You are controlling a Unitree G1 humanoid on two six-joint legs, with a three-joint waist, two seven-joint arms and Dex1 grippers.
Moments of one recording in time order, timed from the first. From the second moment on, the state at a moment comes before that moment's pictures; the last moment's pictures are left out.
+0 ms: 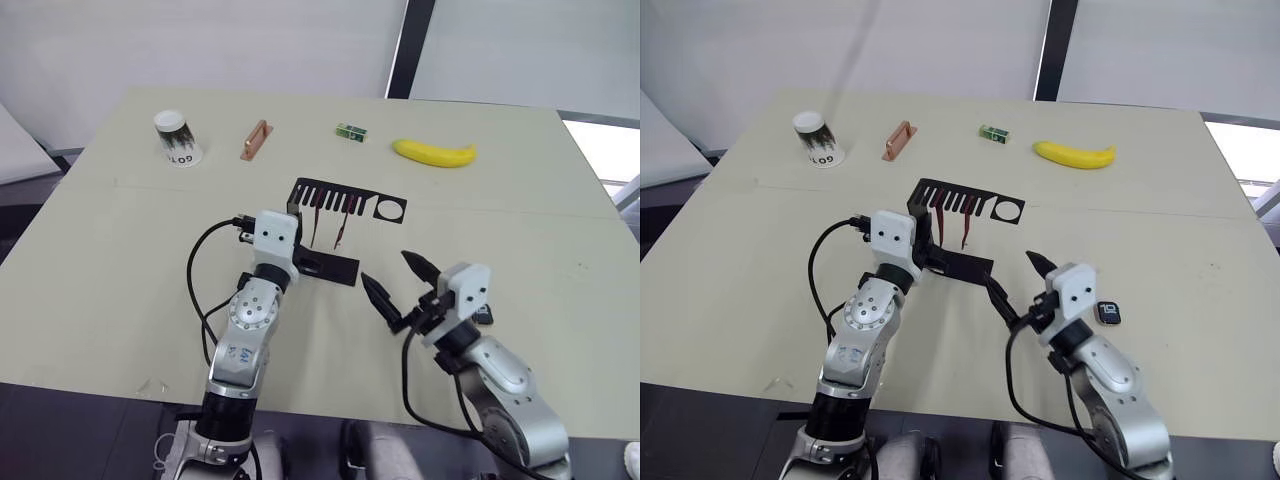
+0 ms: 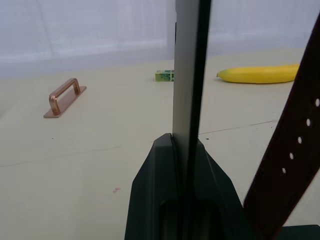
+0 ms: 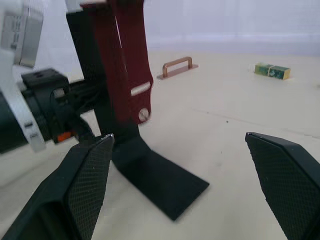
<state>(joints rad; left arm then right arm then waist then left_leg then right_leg) -0.34 -0.04 -0.12 -0.20 0.09 0.33 0.05 -0.03 -0.19 0.09 -0.59 0.31 0.35 0.33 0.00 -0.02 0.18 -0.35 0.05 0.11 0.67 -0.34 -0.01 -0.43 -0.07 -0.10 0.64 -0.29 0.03</state>
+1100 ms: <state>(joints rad) -0.36 -0.06 -0.12 -0.15 0.12 0.27 0.10 -0.29 -0.05 0.16 -0.34 0.09 0.32 0.17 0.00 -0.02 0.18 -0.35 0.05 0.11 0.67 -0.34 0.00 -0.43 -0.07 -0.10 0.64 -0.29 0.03</state>
